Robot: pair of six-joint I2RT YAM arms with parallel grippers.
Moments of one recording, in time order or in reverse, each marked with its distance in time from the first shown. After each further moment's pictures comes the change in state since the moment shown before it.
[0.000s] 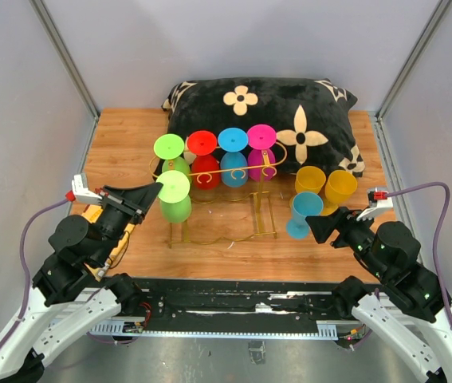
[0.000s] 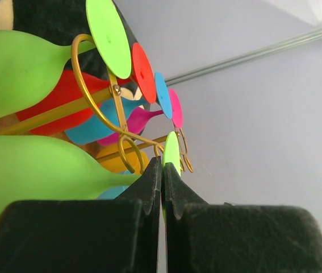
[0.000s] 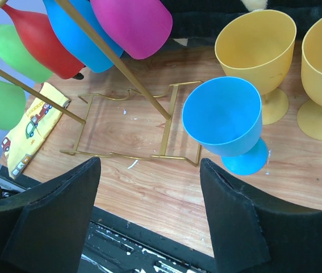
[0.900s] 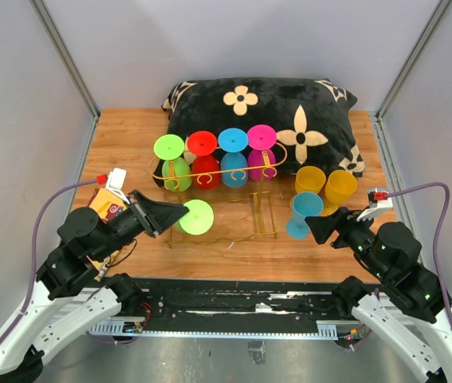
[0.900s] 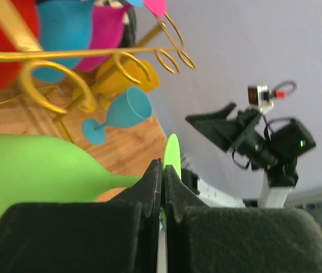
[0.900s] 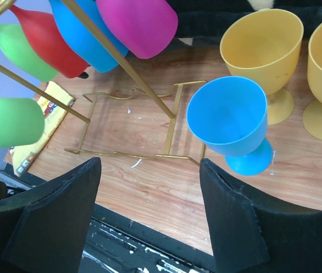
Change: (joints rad) left arm 0.000 0.048 0.018 -0.038 0.405 0.255; right arm 0.000 -0.003 0.000 -0.002 -0.007 0.004
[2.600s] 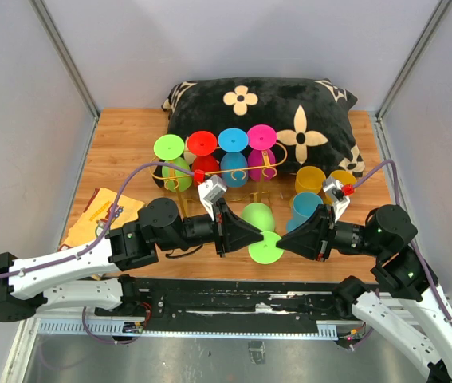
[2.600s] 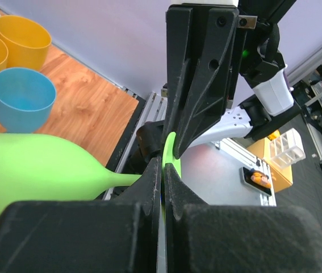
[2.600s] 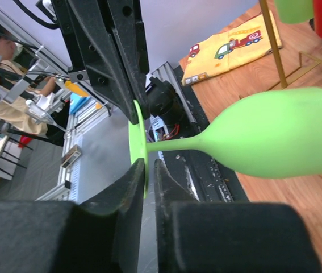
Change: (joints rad) left arm -0.494 0.502 0.075 0.450 0.100 0.386; right arm 0.000 0.161 0.014 0.362 -0.903 0.025
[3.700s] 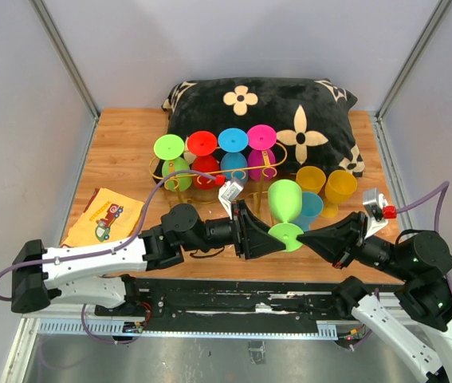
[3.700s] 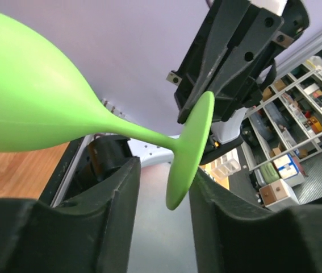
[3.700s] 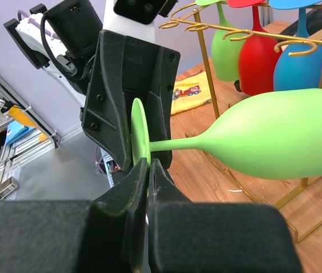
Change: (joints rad) left arm -0.002 0.167 -0.111 0.391 0.071 -0.235; right arm 0.000 -0.169 0.063 -0.096 0.230 -0.163
